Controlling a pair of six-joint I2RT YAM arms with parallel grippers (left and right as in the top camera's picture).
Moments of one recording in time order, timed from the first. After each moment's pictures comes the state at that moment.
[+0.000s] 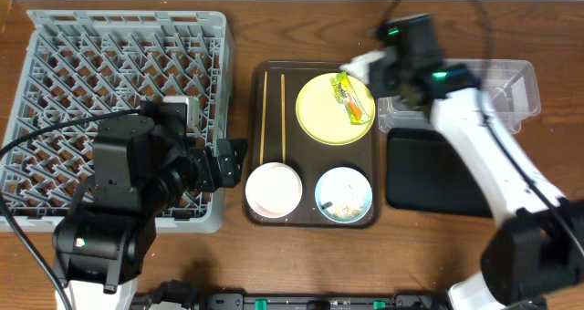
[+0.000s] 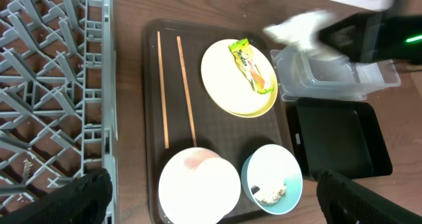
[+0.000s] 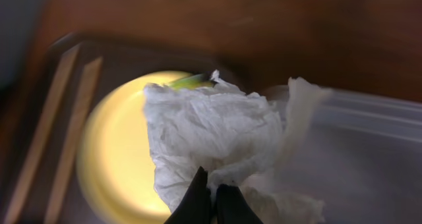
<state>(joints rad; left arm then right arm) -0.15 0.91 1.17 -0.97 0.31 -0.26 0.28 1.74 1.45 -0.62 -0.03 0.15</state>
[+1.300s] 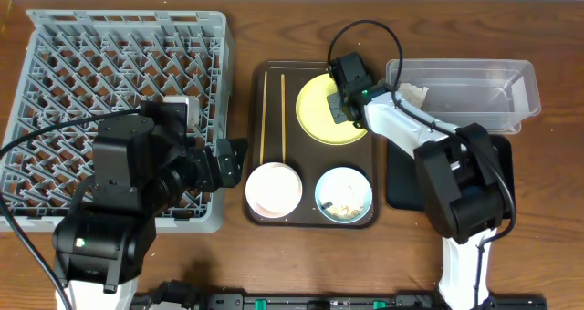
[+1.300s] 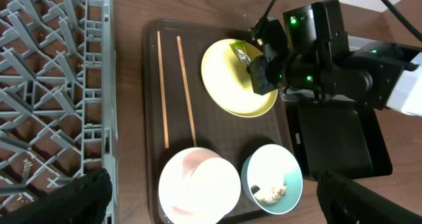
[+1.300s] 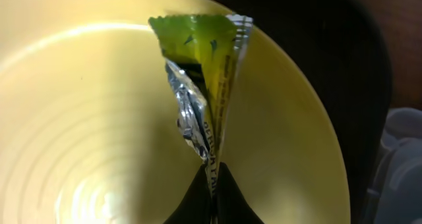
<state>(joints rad) -0.15 0.91 1.17 -0.97 0.31 -0.26 0.44 2.12 1.41 -0.37 0.18 0.08</state>
